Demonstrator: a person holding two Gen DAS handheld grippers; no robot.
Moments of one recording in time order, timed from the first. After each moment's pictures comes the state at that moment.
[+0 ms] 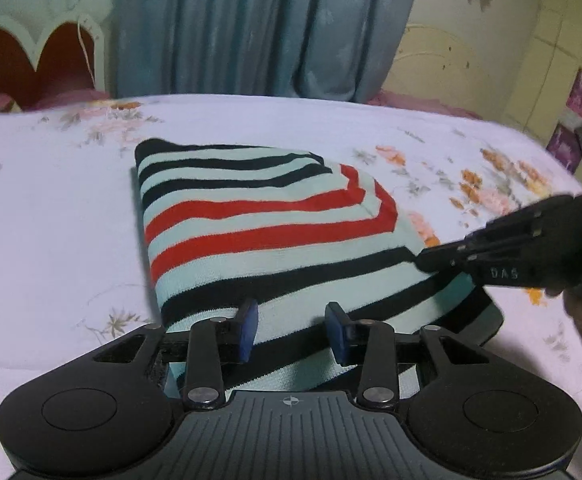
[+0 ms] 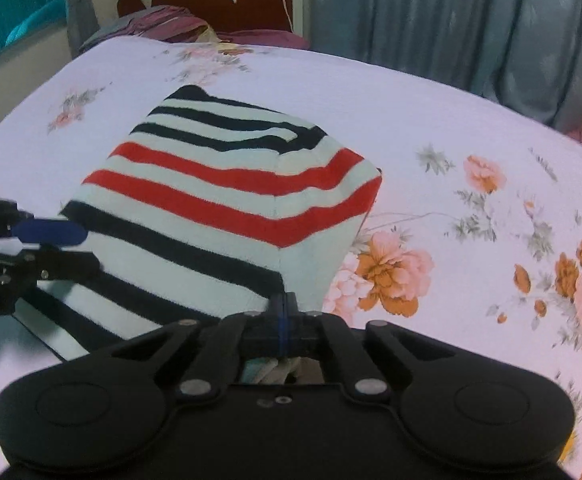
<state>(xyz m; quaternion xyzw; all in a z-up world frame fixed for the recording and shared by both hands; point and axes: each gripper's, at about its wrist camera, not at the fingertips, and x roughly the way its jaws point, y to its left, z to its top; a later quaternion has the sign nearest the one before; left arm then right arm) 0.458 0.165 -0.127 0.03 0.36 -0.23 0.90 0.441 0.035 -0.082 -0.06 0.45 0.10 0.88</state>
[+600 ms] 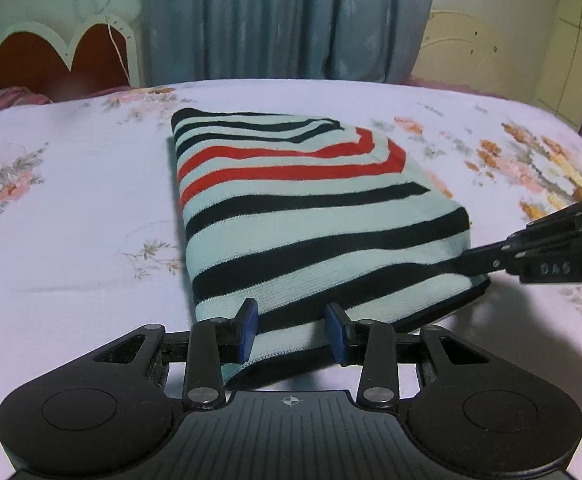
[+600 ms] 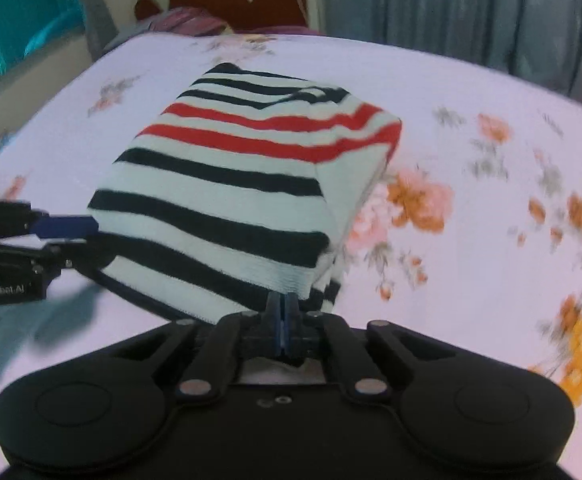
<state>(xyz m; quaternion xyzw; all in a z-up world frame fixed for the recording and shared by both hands) 0.397 0.171 -0.139 0.06 0.37 -0.17 0.91 0.380 0.026 -0.094 0.00 0.46 0.13 0.88</state>
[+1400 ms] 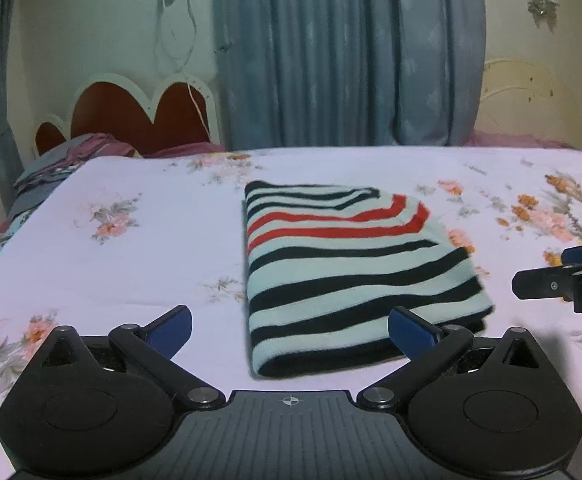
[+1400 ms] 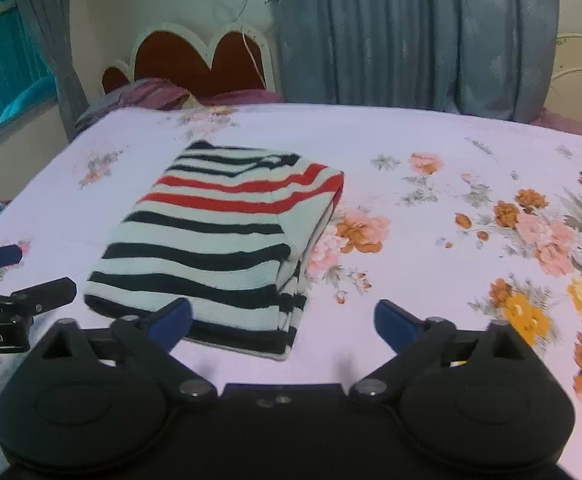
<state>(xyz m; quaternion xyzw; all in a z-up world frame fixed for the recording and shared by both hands) 0.318 0.160 -0.083 0.07 0.28 -0.05 0.96 0.313 0.012 -0.041 0.03 0.37 0.07 0.93</state>
